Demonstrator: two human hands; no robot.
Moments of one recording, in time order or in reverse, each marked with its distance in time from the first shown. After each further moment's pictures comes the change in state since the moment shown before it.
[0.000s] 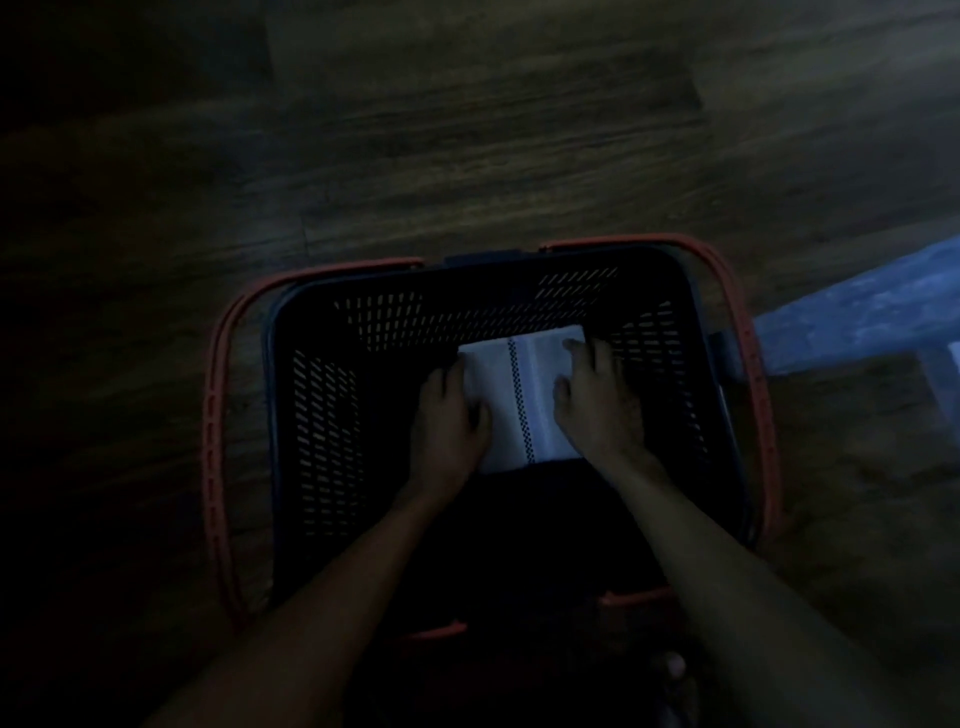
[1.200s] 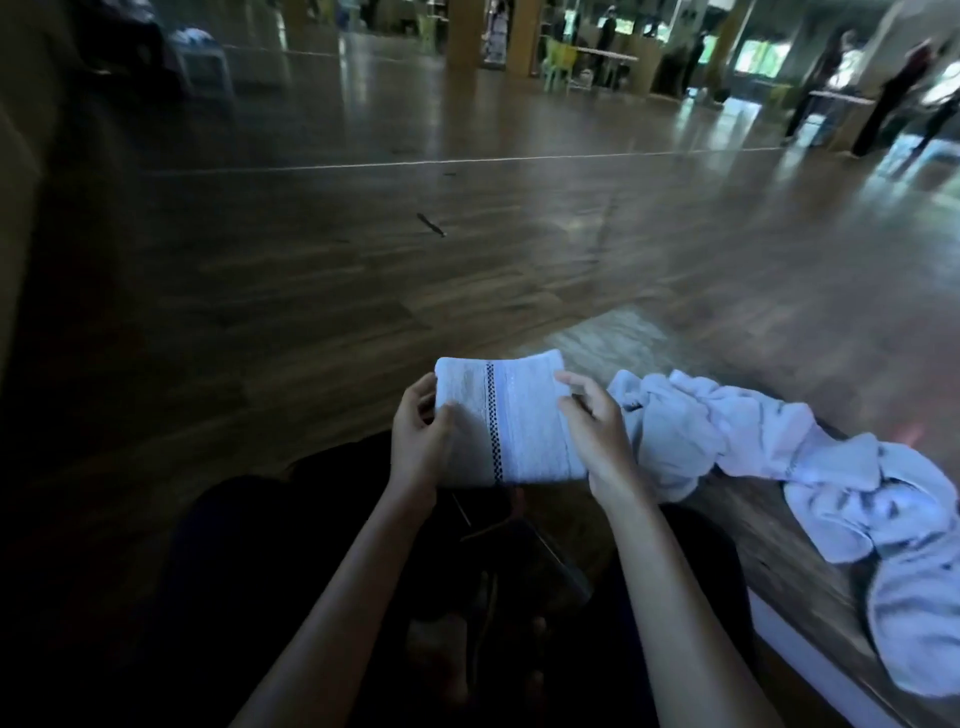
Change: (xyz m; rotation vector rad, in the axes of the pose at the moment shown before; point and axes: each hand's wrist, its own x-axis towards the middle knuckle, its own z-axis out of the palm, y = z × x) left_hand -0.236 0.282 -0.268 -0.945 -0.038 0.203; right_hand -0.334 -0.083 -0.338 1.003 0.698 0.130
